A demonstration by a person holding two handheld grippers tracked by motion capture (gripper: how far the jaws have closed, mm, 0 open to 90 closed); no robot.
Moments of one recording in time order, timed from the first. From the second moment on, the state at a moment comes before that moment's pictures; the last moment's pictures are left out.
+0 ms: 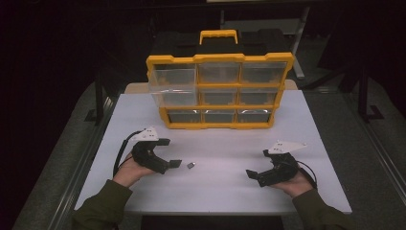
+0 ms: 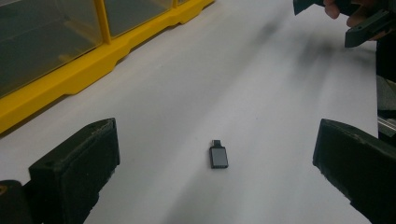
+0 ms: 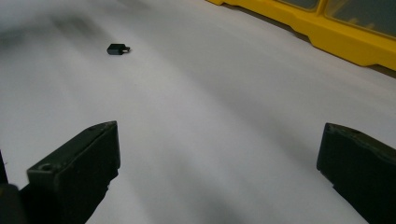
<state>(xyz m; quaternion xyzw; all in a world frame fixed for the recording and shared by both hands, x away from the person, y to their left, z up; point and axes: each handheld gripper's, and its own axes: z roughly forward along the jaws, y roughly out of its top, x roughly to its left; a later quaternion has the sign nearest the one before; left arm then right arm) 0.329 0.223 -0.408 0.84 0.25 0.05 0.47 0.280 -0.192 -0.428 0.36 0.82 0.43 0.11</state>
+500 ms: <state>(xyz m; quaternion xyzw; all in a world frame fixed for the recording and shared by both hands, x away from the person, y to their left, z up) 0.333 0.202 -0.410 0.85 0.24 0.05 0.46 0.280 -0.192 -0.428 0.36 0.82 0.44 0.11</state>
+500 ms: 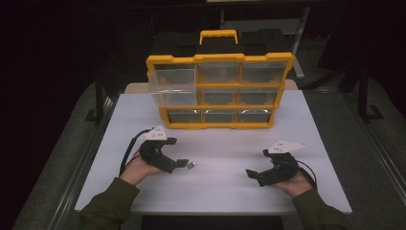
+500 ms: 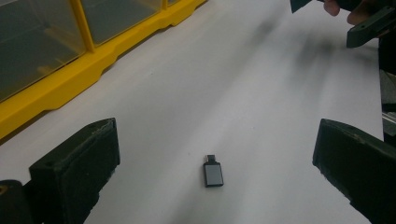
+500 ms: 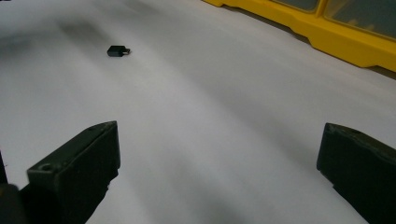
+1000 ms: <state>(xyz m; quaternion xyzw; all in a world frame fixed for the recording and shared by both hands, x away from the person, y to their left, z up) 0.335 0.184 -0.412 0.85 0.23 0.05 0.46 0.281 -0.193 -0.428 0.36 0.81 0.44 0.11</state>
